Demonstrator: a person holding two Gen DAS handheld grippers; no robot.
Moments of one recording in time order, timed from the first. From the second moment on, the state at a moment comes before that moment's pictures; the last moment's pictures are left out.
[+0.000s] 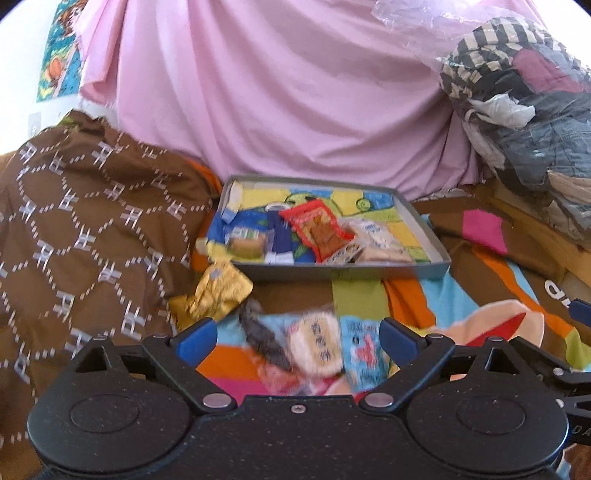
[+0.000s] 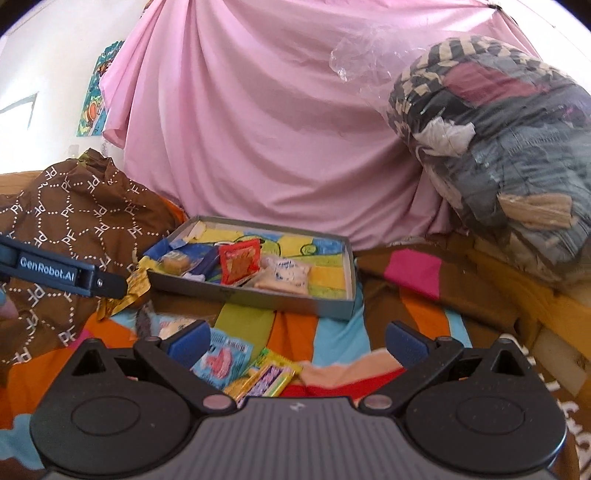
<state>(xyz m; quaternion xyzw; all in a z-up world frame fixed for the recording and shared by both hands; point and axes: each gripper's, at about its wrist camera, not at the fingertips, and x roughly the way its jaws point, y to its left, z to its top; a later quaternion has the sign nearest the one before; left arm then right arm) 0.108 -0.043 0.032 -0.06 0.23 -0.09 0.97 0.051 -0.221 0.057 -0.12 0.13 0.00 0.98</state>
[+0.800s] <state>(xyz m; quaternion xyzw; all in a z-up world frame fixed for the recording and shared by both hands) 0.075 -0.041 -0.020 -0.04 0.35 -0.06 0.93 0.023 -0.201 0.013 -0.14 0.24 0.05 0.96</state>
